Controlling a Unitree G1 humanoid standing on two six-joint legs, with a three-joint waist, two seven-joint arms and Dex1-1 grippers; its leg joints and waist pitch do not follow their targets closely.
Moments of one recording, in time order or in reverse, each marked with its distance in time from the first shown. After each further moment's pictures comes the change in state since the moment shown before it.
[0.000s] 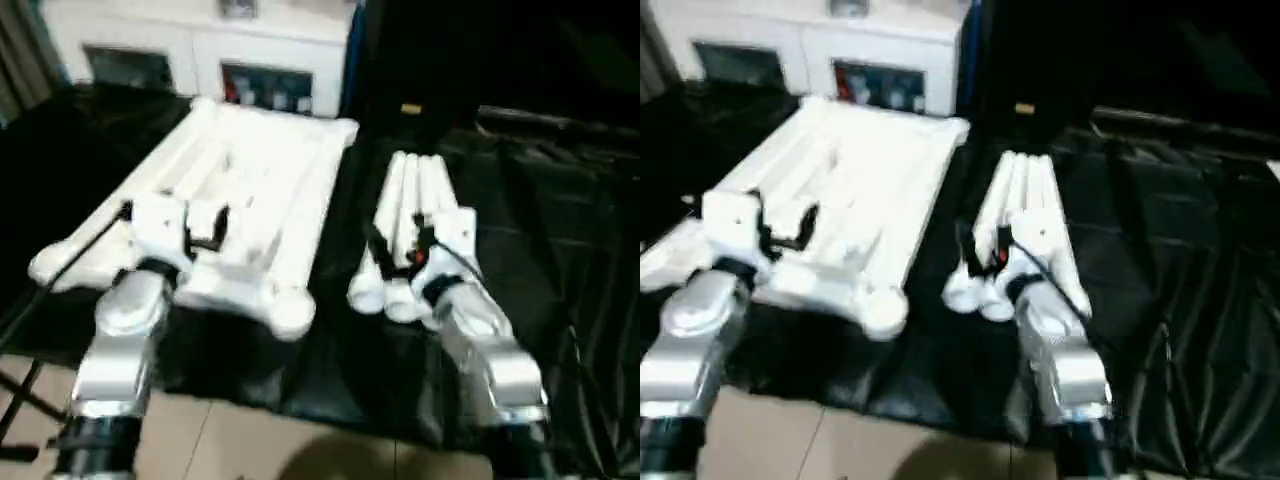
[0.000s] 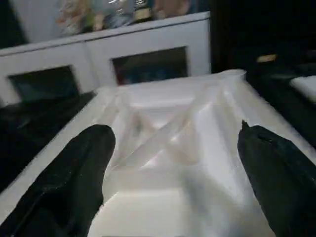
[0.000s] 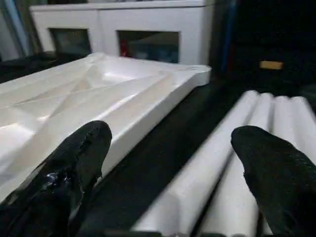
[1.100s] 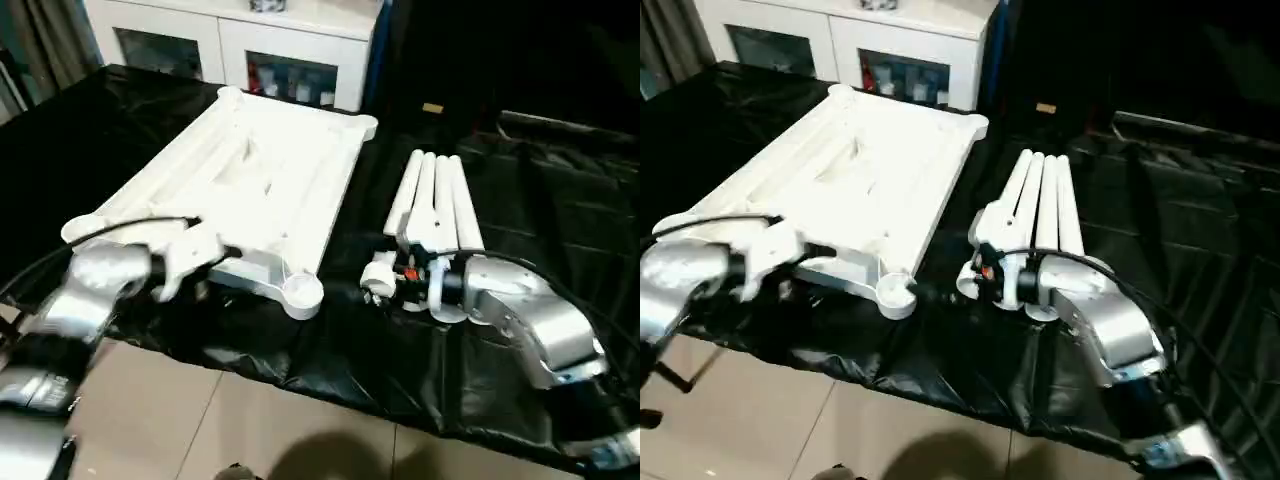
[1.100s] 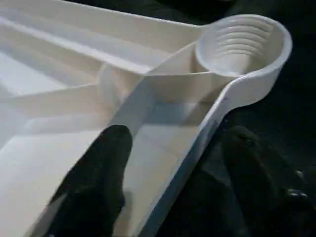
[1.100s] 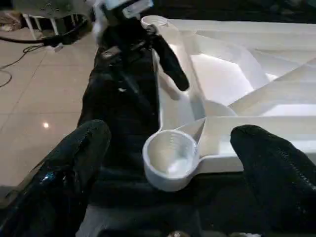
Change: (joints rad) left arm -0.380 0.319 -0.319 0.757 0.092 -0.419 -0.961; right arm -0.139 -0.377 0.221 -0.081 0.159 0.172 0.769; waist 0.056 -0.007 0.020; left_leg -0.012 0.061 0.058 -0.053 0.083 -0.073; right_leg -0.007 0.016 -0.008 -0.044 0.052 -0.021
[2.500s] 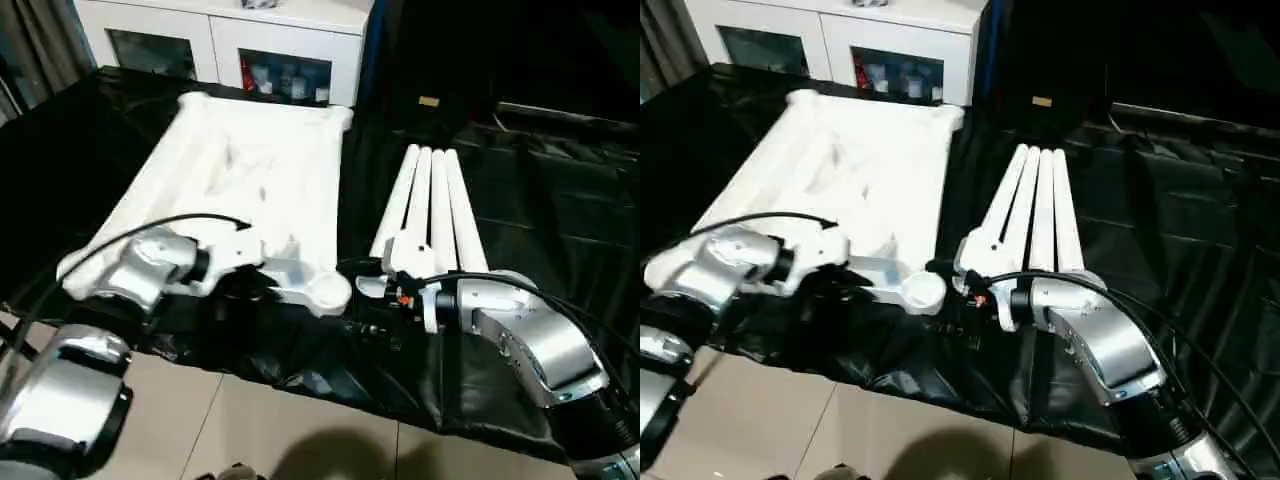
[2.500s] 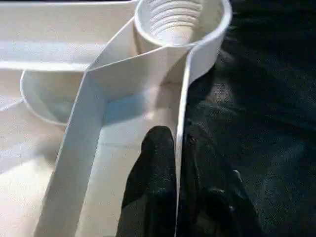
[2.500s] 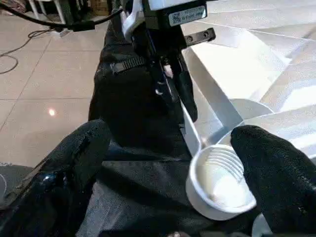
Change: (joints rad) left arm -0.096 -0.120 -0.056 0.098 0.073 0.059 -0.095; right arm 0.023 -0.008 0.058 -0.039 -0.049 0.023 -0.006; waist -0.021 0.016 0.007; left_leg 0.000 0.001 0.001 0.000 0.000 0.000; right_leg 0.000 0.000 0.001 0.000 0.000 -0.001
